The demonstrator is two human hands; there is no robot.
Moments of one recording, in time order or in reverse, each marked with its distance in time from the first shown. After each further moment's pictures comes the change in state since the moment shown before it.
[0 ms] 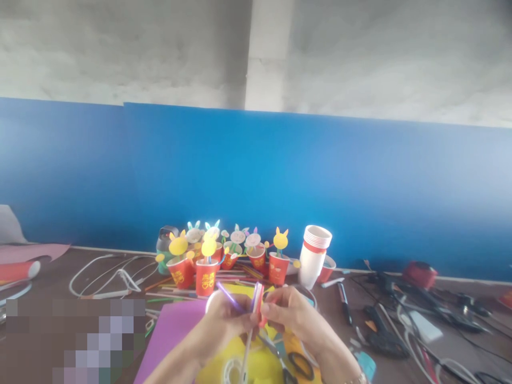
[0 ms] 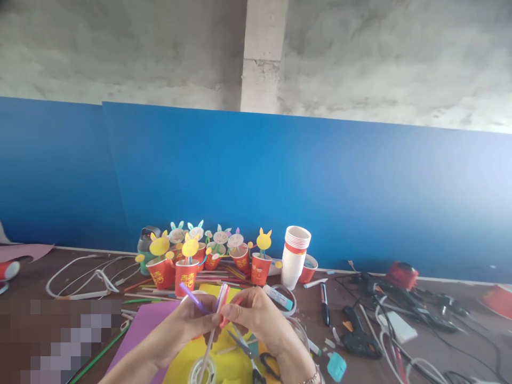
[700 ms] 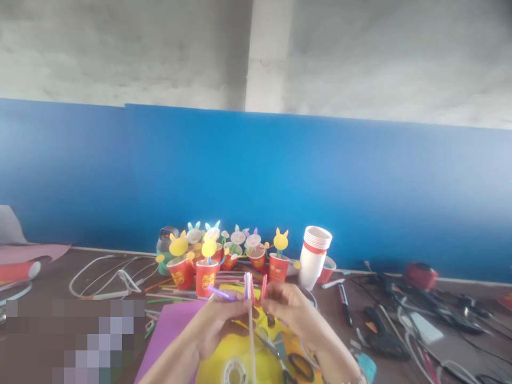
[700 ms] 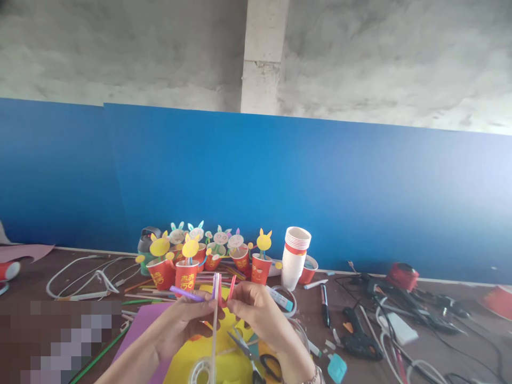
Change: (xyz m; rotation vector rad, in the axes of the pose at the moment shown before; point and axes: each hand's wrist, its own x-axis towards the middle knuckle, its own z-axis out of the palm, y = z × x) left_hand 0.008 -0.009 -0.010 -0.273 0.086 -0.099; right_hand 0.005 0.003 -0.003 0.023 0.010 0.003
